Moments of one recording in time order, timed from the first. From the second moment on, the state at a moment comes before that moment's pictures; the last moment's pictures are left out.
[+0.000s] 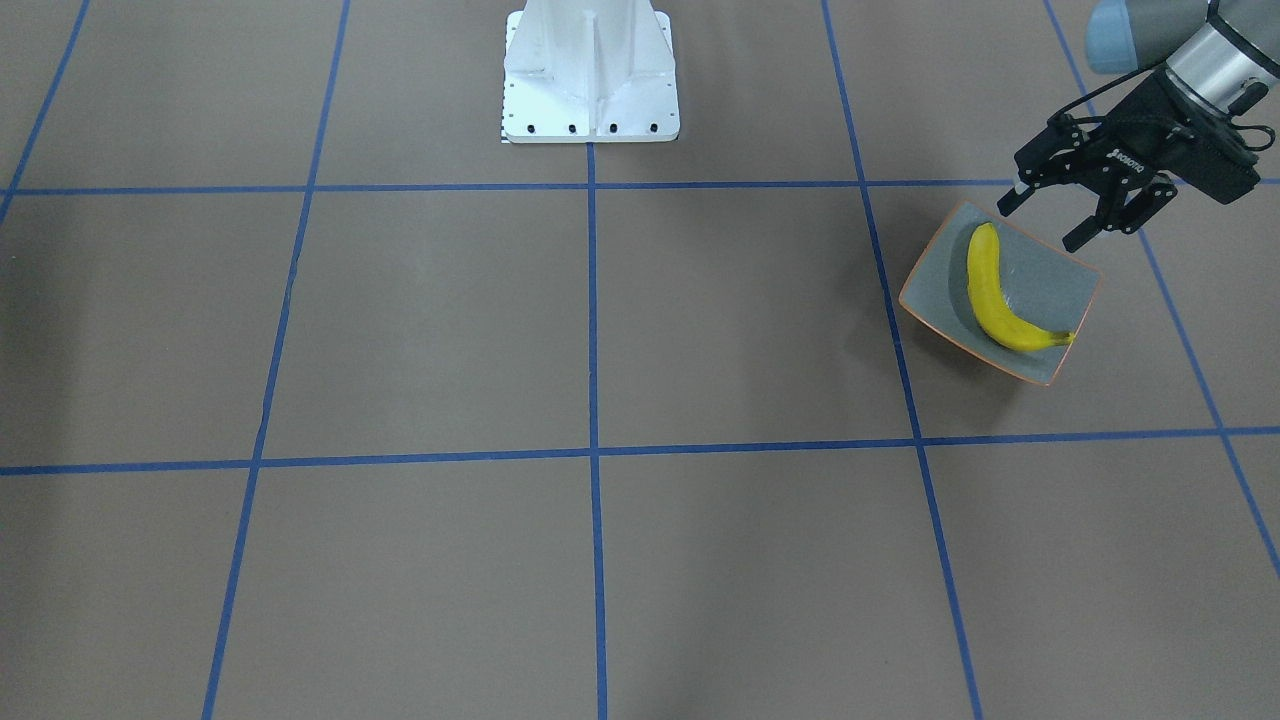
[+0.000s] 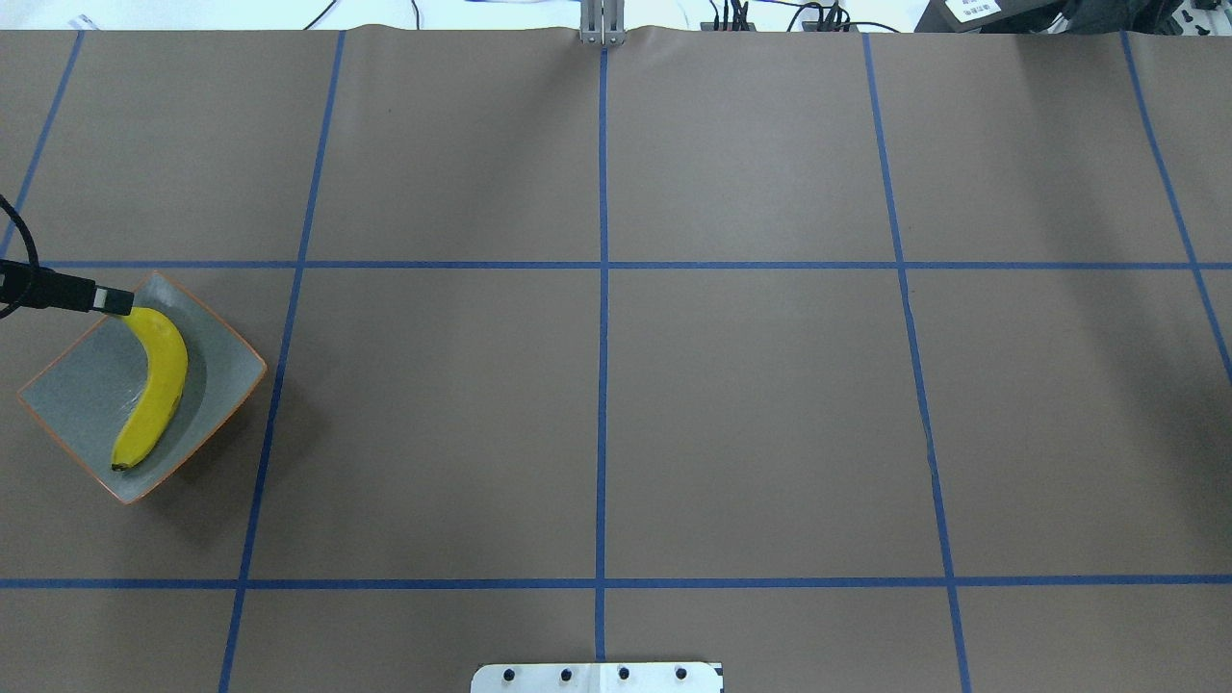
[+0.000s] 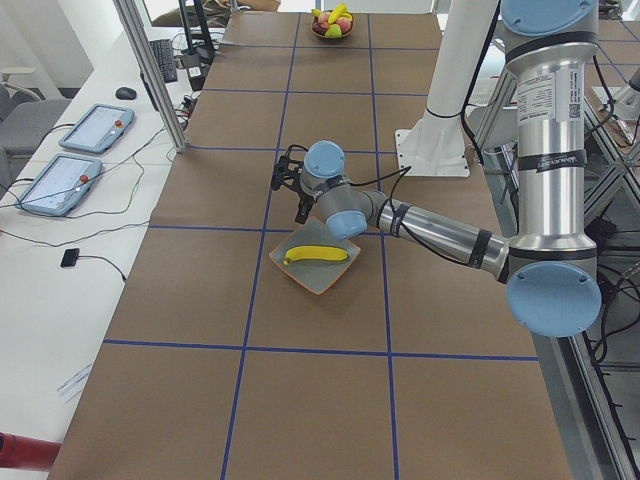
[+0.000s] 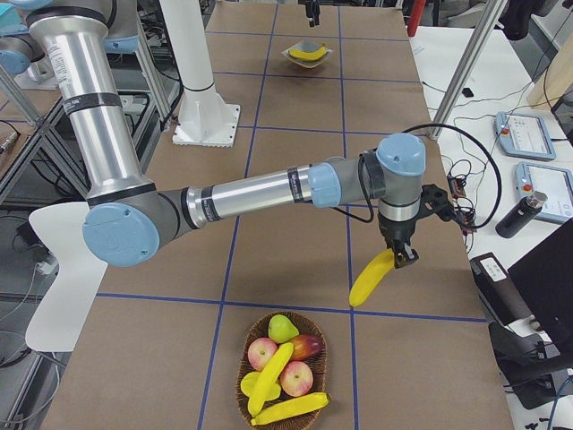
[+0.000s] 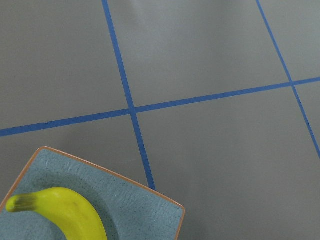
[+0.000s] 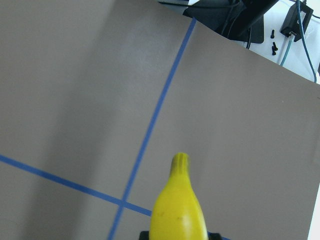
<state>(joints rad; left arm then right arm) -1.08 -1.48 -1.94 -2.37 -2.36 -0.84 1.57 -1.29 1.62 -1.59 2.24 -0.04</state>
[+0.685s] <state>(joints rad) -0.97 -1.73 -1.93 -2.37 -2.35 -1.05 1.22 -1.24 1.88 -1.42 2.24 0.92</state>
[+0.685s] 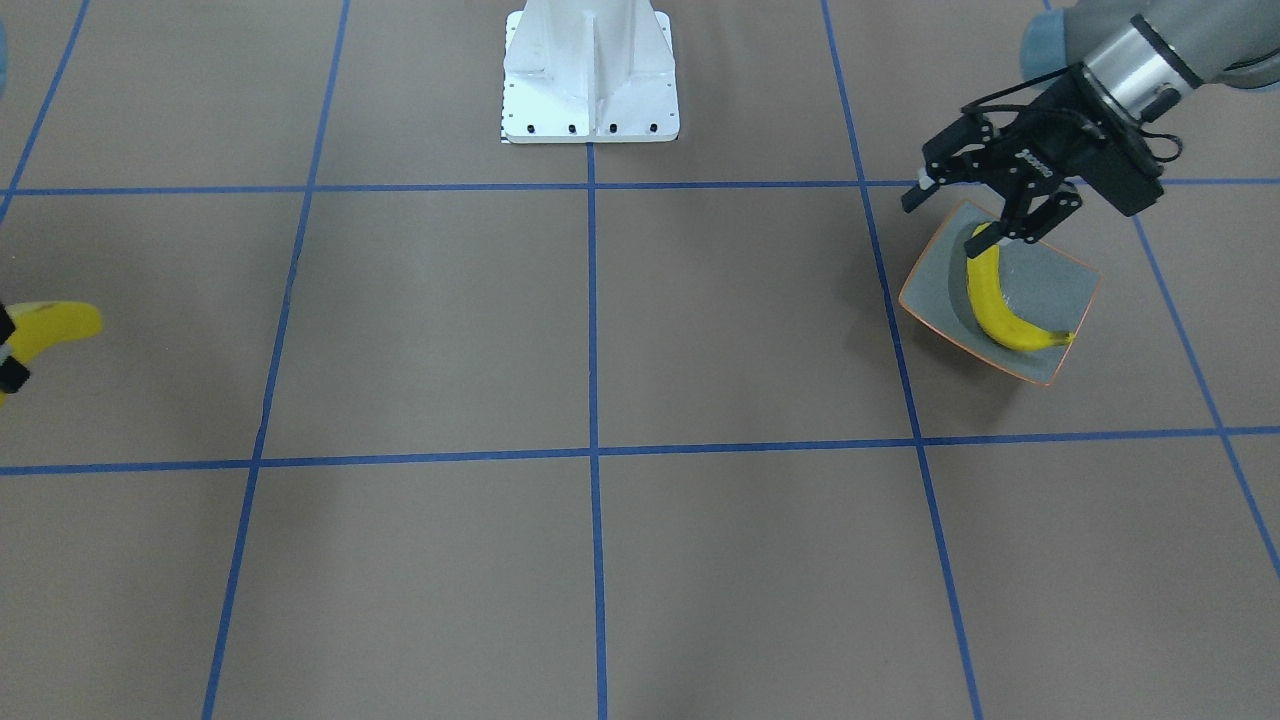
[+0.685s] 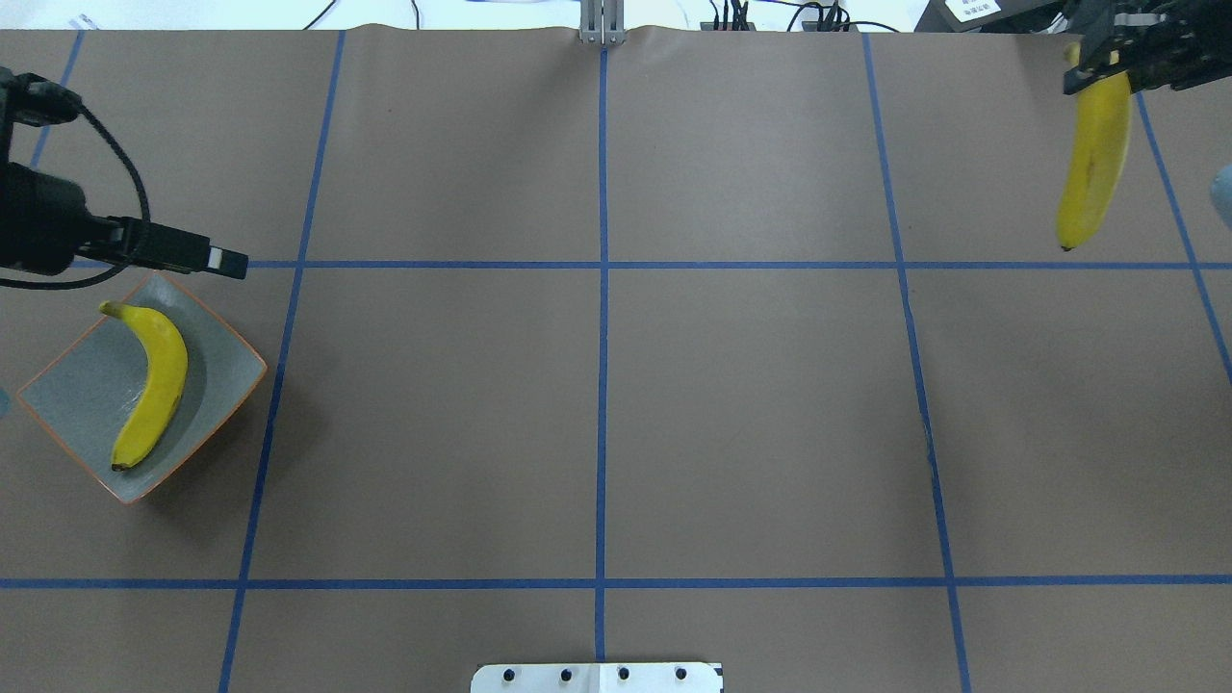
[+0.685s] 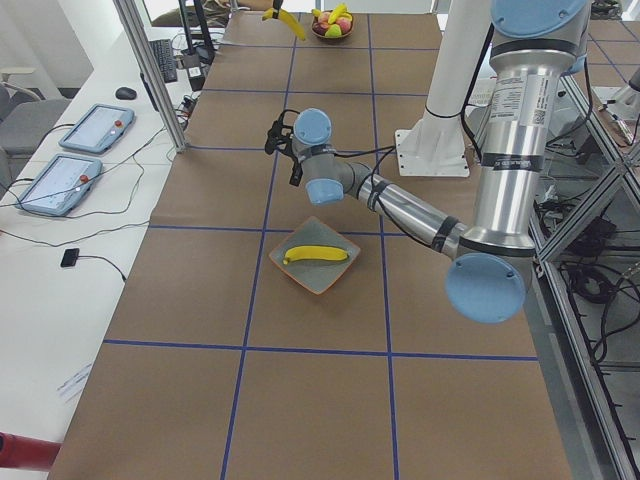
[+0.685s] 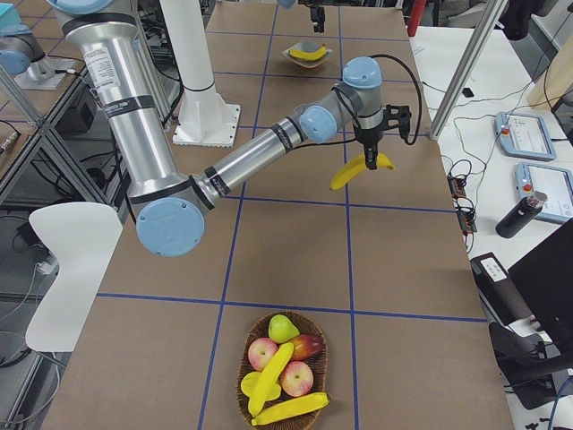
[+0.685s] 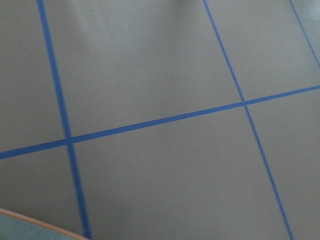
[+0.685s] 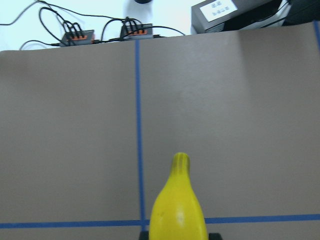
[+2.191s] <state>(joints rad) -0.62 -2.09 -1.90 -2.46 -2.09 -1.29 0.77 -1.05 1.92 -0.90 2.14 1.64</state>
